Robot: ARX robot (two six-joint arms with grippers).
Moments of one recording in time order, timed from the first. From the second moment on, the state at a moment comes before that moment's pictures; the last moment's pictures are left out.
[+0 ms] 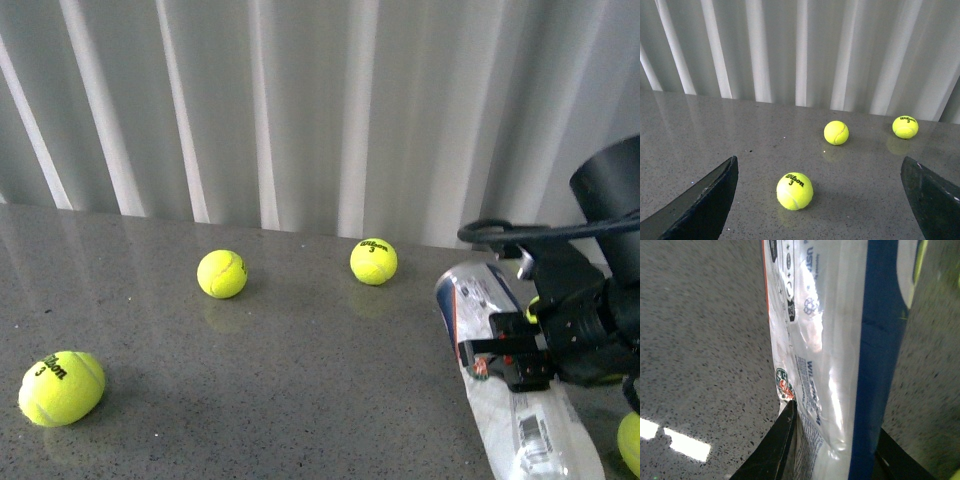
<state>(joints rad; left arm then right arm) 0.00 0.00 0.02 0.00 0.00 0.00 0.20 1.90 0.95 0.02 -0.07 0.05</state>
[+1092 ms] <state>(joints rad) 0.00 0.00 0.02 0.00 0.00 0.00 0.43 2.03 0.76 0.62 -0.01 -1.33</state>
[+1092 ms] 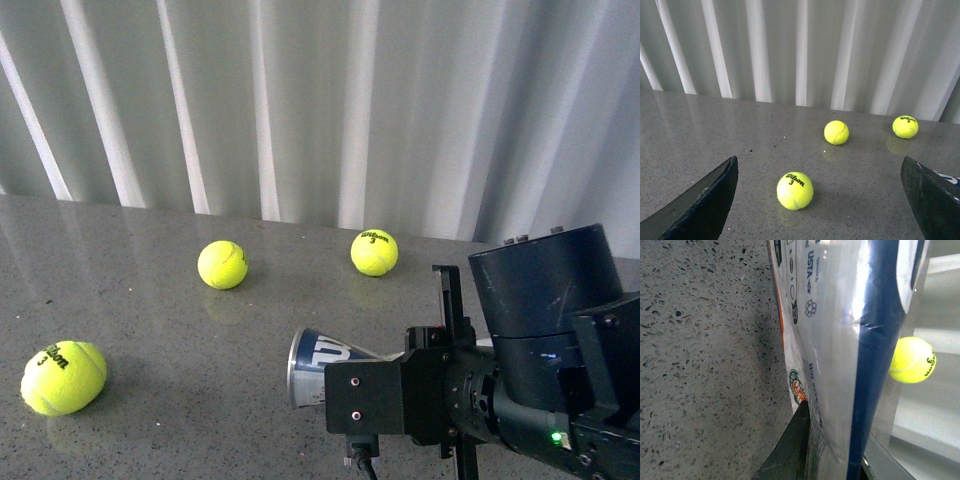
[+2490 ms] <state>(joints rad) 0.00 0.00 0.02 0.00 0.00 0.00 0.52 1.82 0.78 0.35 -0.09 -0.88</state>
